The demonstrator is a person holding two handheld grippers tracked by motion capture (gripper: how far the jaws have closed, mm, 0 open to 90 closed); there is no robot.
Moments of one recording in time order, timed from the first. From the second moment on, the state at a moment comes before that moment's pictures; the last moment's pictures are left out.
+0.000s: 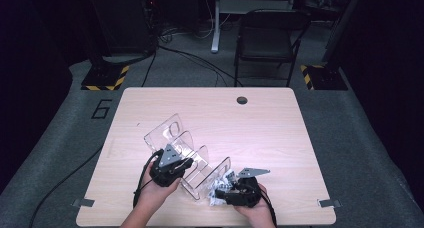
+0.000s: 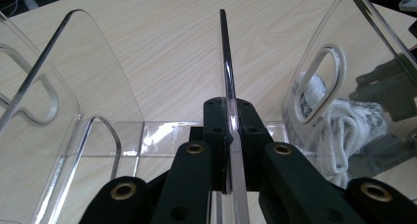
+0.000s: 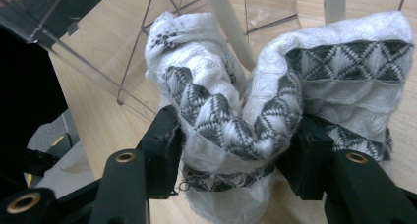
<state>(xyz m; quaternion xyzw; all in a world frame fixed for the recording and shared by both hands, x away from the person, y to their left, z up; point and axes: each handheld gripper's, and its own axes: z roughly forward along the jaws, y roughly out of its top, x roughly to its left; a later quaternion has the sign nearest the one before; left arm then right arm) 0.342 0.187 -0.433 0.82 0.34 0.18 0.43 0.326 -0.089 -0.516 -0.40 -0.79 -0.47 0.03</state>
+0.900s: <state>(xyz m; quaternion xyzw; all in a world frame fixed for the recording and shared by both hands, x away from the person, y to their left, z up) 0.343 0.186 -0.433 0.82 0.34 0.18 0.43 0.352 -0.108 -0.508 -0.45 -0.77 -0.45 -0.05</state>
